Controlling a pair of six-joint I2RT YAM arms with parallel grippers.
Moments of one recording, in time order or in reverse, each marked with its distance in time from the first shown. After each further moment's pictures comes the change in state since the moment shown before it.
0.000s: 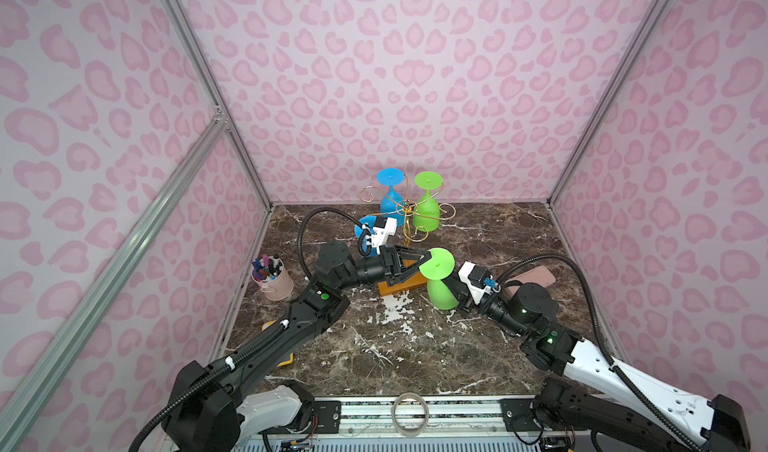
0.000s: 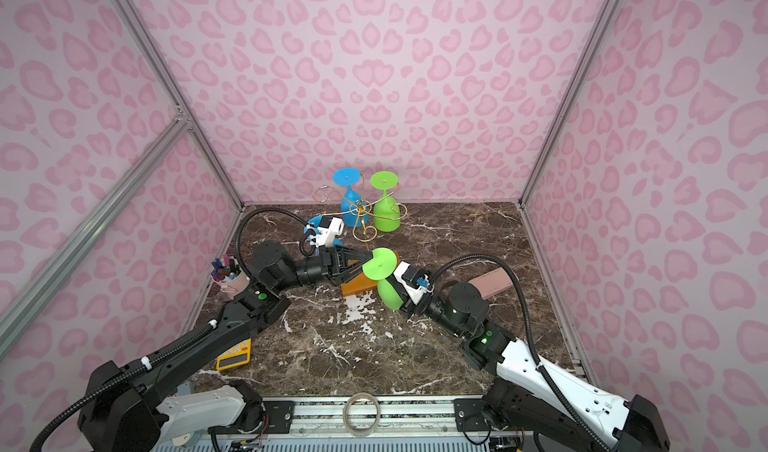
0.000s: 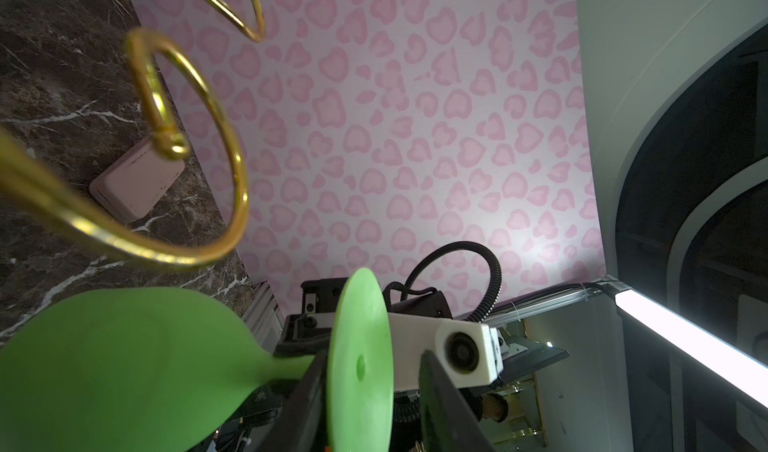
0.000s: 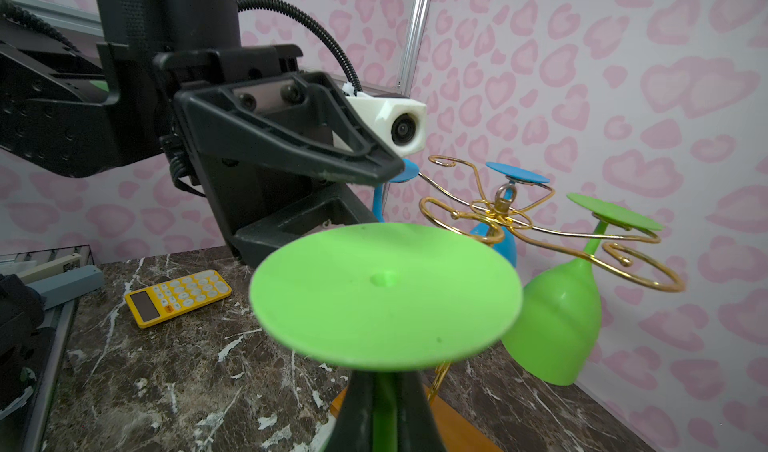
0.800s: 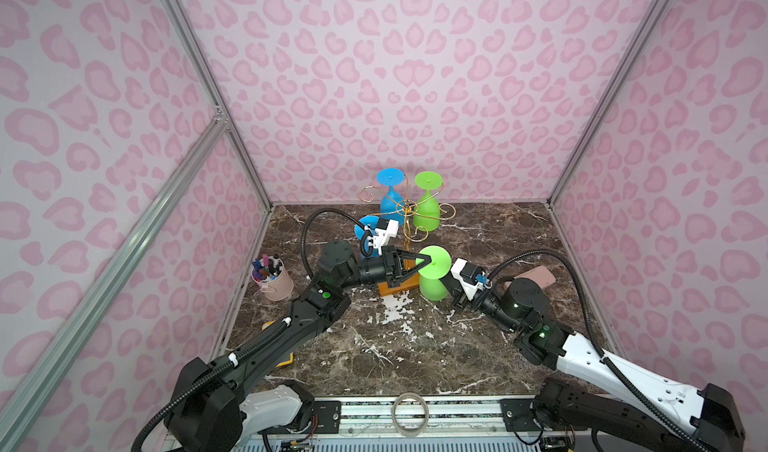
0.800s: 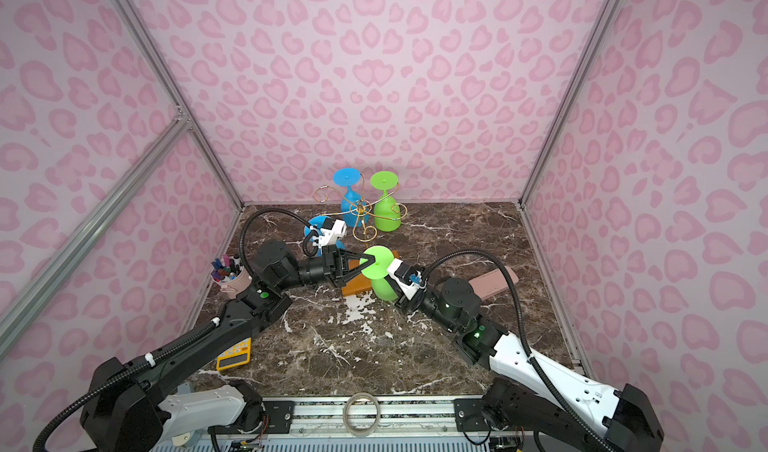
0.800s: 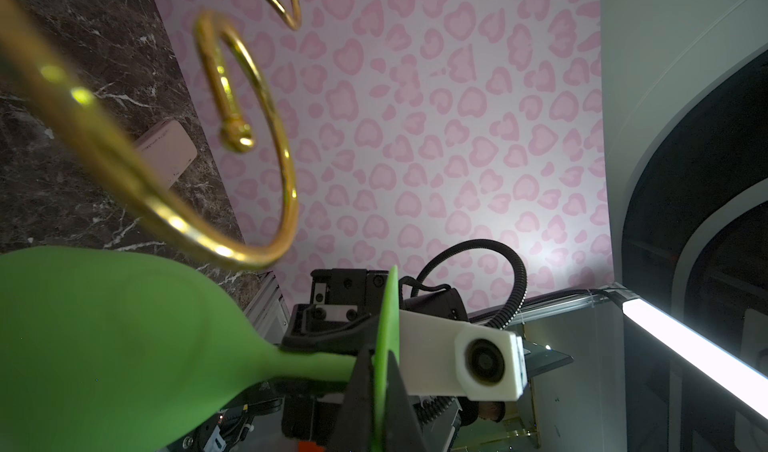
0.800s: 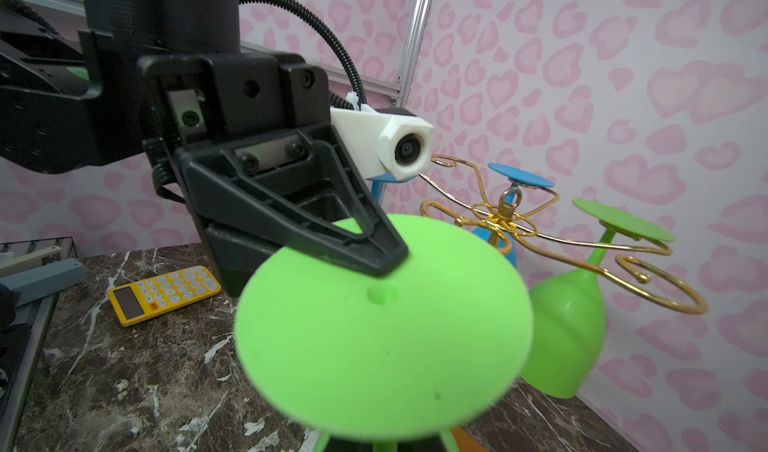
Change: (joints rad) left arm 0.008 0.018 0.002 -0.023 0.033 -0.018; right arm 0.001 0.067 0.030 0.024 0.005 -0.023
